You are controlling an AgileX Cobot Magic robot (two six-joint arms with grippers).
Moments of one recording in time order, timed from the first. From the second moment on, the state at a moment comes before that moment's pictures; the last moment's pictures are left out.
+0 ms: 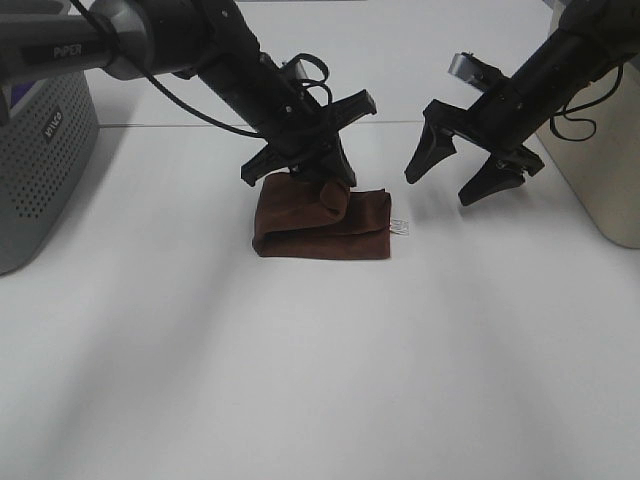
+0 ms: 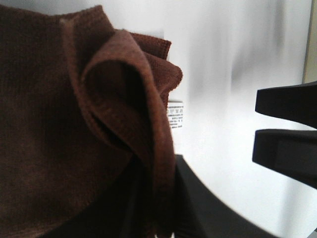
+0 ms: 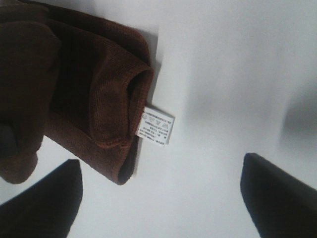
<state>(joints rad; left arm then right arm) -0.45 2.47 -2.10 -0.65 0.89 -0.22 0.06 2.29 -1.77 0.57 1.06 -0.33</state>
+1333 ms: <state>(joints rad) -0.13 2.41 -2.21 -0.66 1.08 -0.05 0.18 2.42 -1.77 1.15 1.04 -0.61</state>
